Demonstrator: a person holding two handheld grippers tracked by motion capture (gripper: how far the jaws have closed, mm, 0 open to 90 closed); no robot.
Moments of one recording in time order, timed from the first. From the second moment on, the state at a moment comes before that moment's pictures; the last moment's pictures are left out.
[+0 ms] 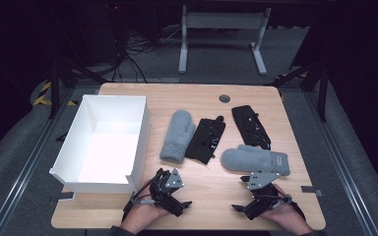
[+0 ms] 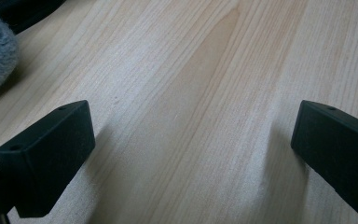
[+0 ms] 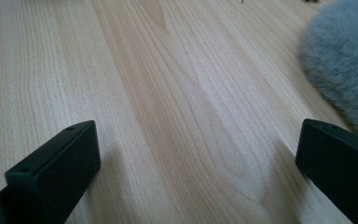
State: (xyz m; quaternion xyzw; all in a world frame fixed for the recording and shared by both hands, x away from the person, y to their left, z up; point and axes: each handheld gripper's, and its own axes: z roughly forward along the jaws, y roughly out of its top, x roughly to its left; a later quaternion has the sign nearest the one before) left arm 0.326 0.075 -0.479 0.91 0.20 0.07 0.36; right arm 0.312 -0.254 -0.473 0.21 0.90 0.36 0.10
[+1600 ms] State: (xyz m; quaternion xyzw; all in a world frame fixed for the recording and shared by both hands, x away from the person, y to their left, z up) left arm 0.329 0.075 -0.479 0.91 0.20 0.07 0.36; right arm 0.395 -0.342 -0.438 0.32 0.86 0.36 0.15
